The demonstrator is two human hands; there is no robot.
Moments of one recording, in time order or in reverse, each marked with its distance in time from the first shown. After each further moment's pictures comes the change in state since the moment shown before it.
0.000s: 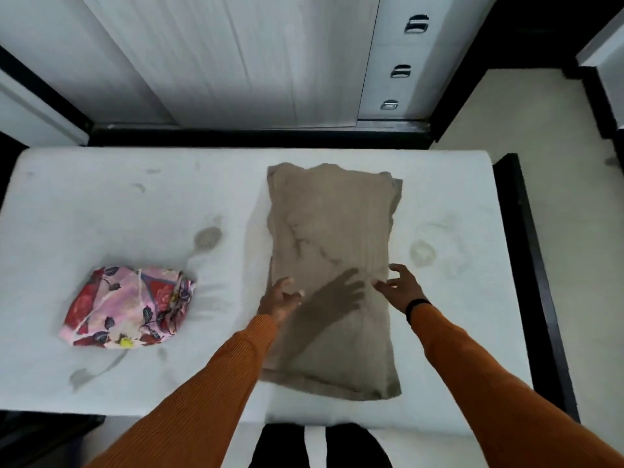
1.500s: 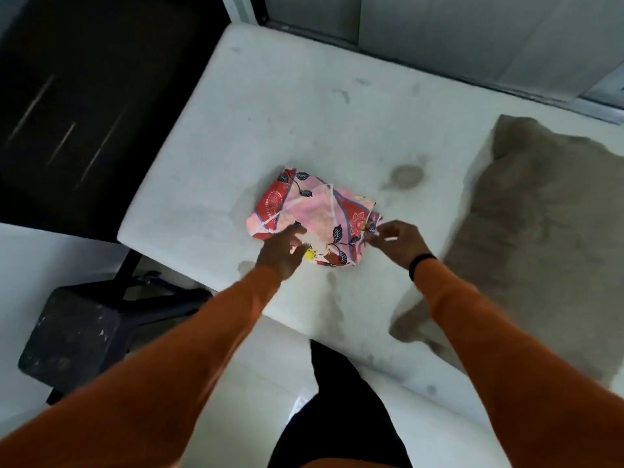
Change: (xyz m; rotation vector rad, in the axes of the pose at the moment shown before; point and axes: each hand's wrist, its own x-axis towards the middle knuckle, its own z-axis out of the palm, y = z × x) left_hand 0.002 -0.355 -0.368 0.112 0.357 0.187; right_hand -0.079 -0.169 0.495 -0.268 -0.251 -0.406
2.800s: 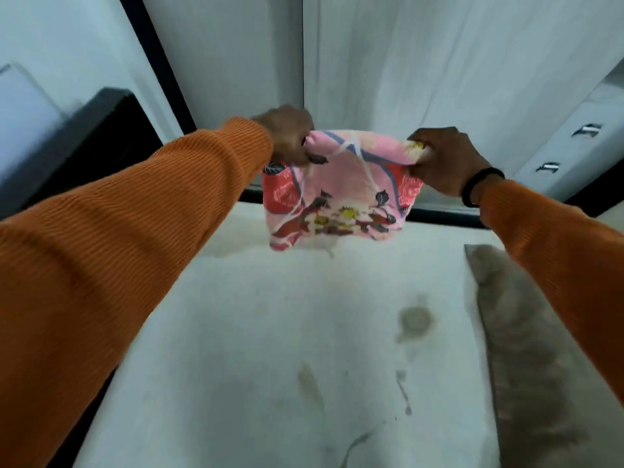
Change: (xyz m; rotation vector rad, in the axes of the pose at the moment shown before) left_hand 0.311 0.310 -0.369 0.794 -0.032 0.702; right_hand 0.138 -0.378 -0.193 -0.550 0.644 -0.560
